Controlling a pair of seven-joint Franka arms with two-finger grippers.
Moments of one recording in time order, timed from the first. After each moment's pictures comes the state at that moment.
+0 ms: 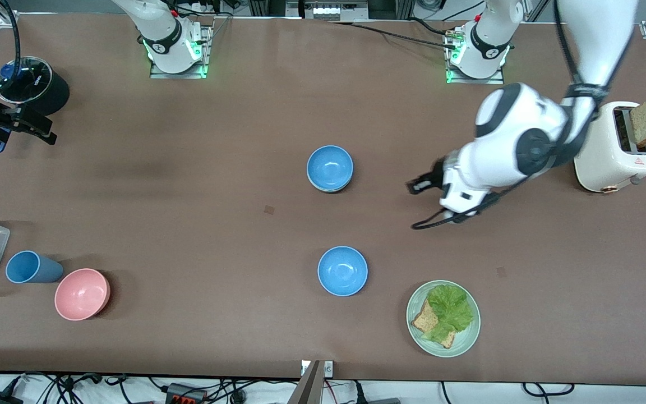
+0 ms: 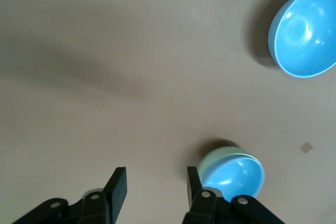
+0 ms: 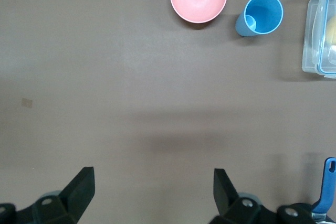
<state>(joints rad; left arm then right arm) 0.31 0.40 -0.72 -1.73 -0.06 1.93 -0.77 -0.02 -0.06 -0.04 -1.75 -0.01 1.71 -0.02</state>
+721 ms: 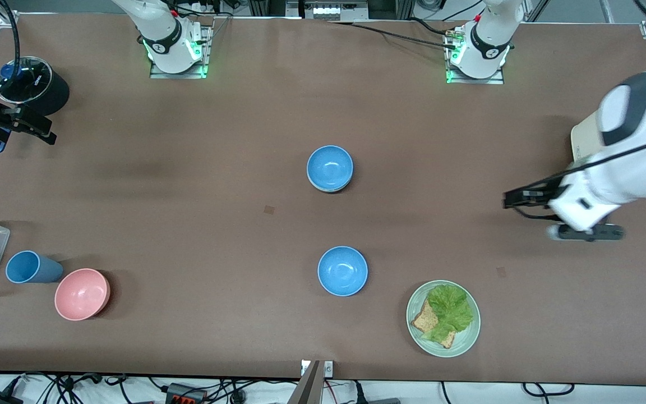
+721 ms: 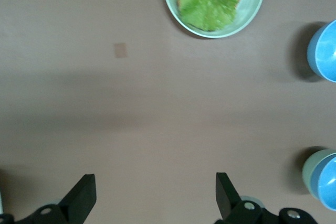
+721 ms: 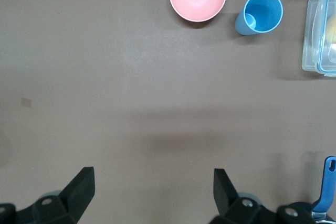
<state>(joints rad) 0.54 0.40 -0.71 -1.51 0.13 1.73 -0.18 -0.02 -0.06 -0.04 -1.75 -0.01 1.71 -0.02</state>
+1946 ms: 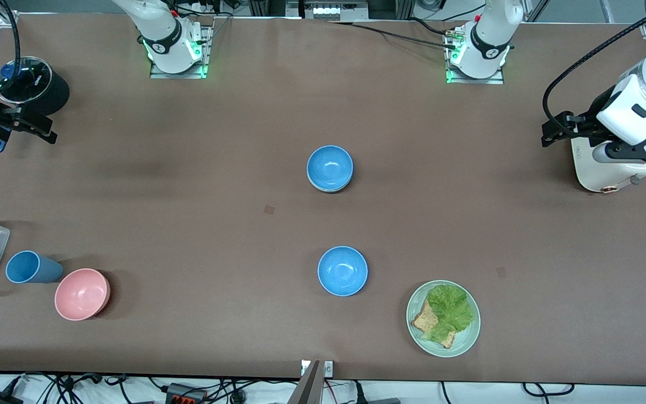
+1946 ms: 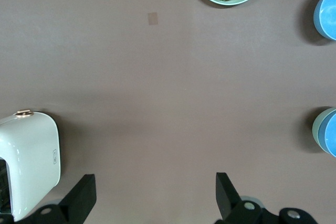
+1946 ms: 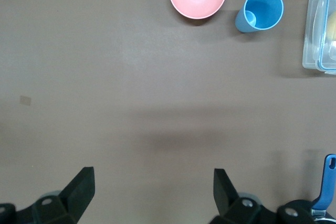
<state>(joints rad) 0.05 0.01 -0.13 -1.66 -0.01 1.57 -0.09 -0.02 -0.06 -0.04 -1.75 -0.01 1.70 -0.02</state>
